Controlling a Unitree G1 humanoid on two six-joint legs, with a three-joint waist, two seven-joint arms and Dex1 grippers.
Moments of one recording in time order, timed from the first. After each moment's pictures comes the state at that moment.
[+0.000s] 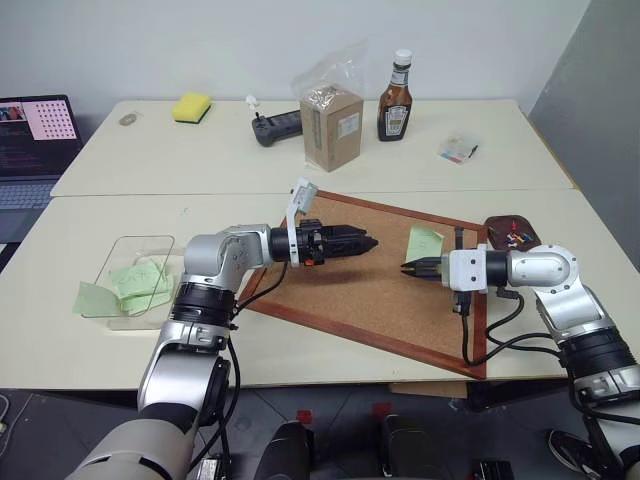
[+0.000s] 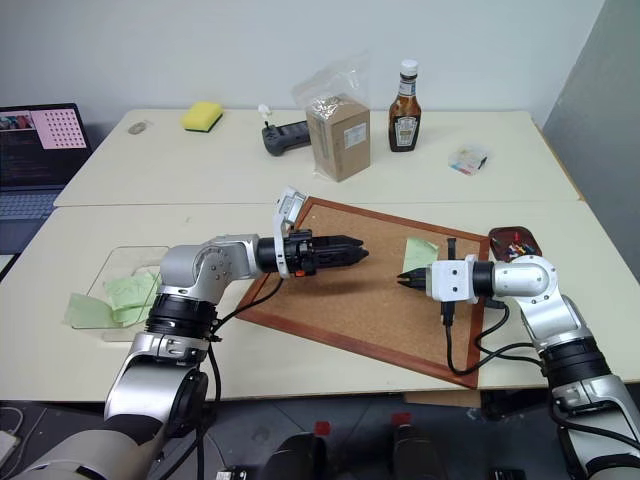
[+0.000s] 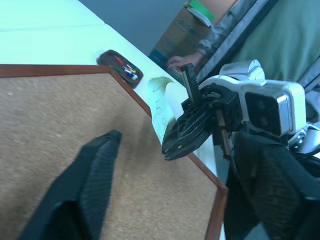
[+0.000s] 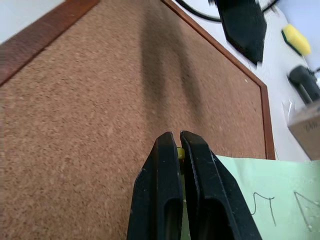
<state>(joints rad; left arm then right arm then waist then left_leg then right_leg) -0.82 0.31 -0.02 0.36 -0.52 0.92 -1.14 -0.54 -0.68 0.21 0.24 0.02 -0.45 1.14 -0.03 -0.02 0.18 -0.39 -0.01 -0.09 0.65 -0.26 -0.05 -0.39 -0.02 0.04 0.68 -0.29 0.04</state>
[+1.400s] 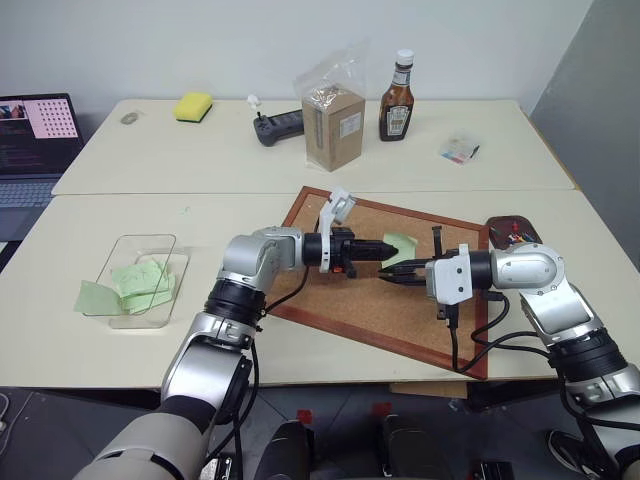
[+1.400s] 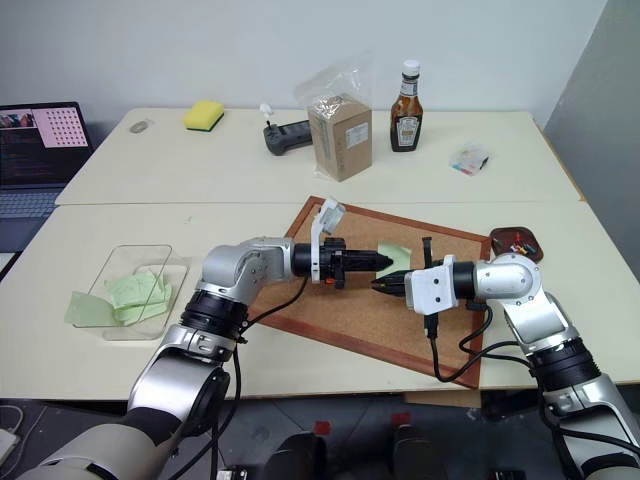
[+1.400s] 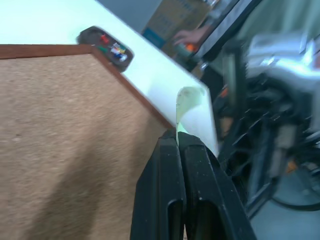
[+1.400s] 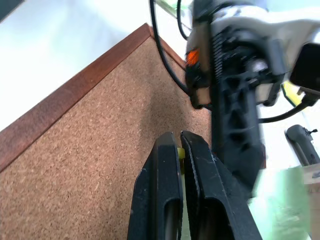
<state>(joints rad) -0.86 0.23 -0.14 0.44 -0.43 0.79 -1.10 -0.54 -0.66 0.25 0.07 0.06 -0.39 1.13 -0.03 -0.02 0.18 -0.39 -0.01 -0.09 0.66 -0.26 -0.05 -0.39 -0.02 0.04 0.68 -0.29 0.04</state>
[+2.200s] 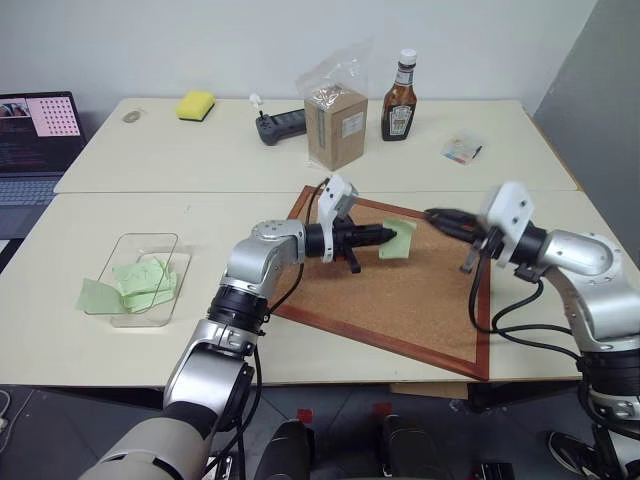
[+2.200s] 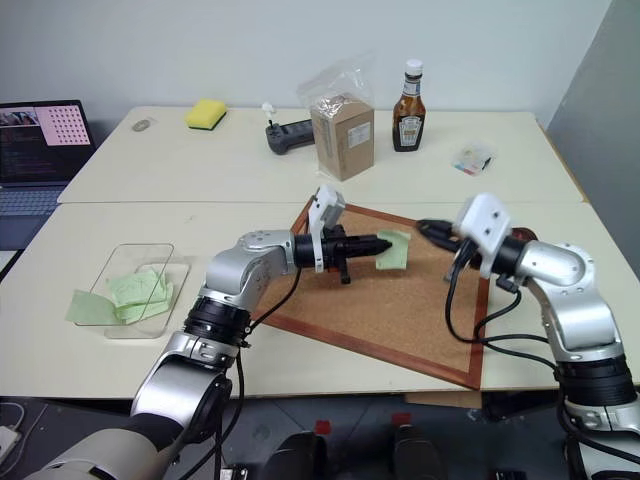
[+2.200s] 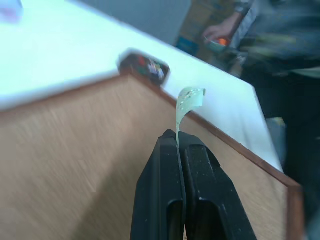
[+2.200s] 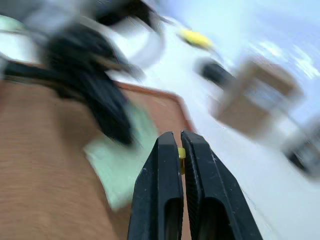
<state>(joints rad) -0.81 0.21 -0.15 0.30 -0.29 0.43 -0.98 -0.44 -0.67 -0.11 -0.10 0.28 0.33 0.76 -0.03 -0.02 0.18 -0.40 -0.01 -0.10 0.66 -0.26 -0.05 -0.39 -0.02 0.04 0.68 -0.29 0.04</state>
